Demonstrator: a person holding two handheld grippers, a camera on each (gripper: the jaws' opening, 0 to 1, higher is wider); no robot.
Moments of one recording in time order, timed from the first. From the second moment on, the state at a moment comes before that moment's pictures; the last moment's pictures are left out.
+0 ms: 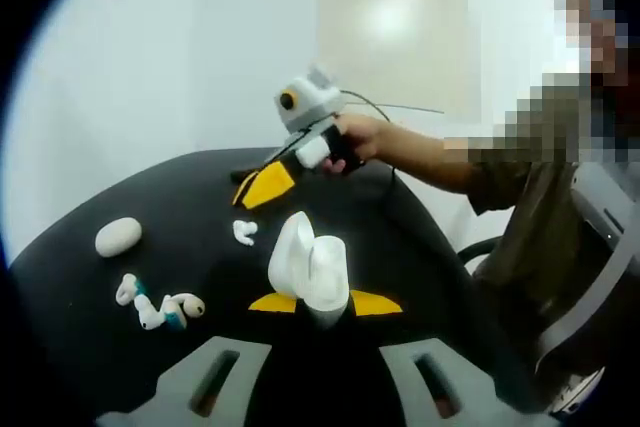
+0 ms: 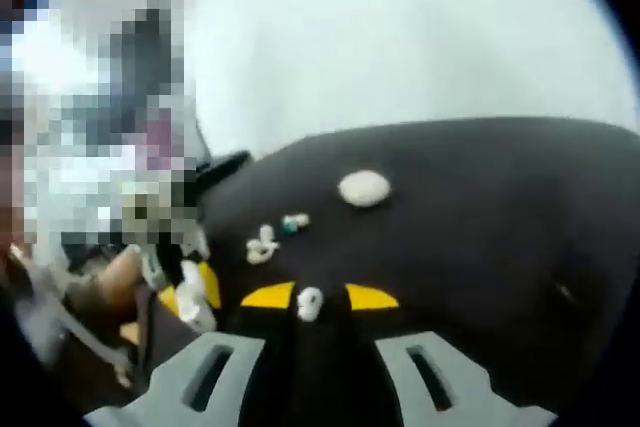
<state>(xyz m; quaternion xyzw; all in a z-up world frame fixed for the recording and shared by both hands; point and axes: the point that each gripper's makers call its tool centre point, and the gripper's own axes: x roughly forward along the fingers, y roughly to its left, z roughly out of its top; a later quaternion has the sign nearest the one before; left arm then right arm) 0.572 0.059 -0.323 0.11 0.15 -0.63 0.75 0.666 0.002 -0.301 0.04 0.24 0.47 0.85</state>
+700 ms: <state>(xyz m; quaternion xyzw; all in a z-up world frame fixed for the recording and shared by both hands) 0.573 0.060 -0.323 0.10 0.16 -0.63 0.75 0.602 0.053 -0.209 -0.24 -0.06 0.50 0.83</state>
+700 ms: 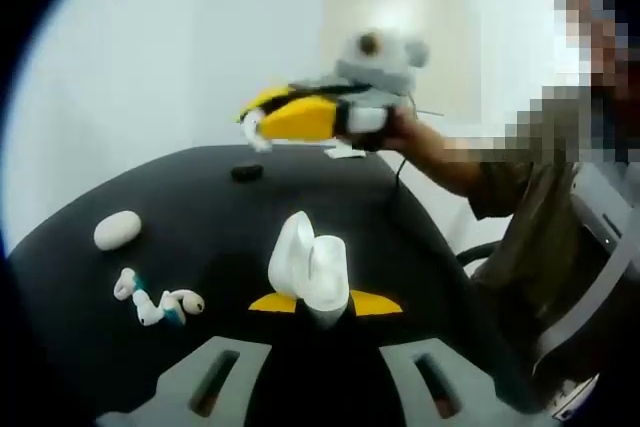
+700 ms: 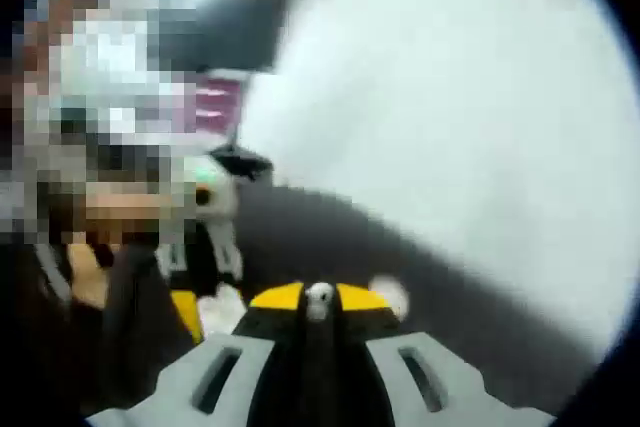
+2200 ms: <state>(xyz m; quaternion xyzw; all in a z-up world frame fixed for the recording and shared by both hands) 0.574 0.061 -0.322 0.11 0.15 -0.62 0.76 0.564 0.084 -0.280 -0.41 -0.08 0.50 0.76</state>
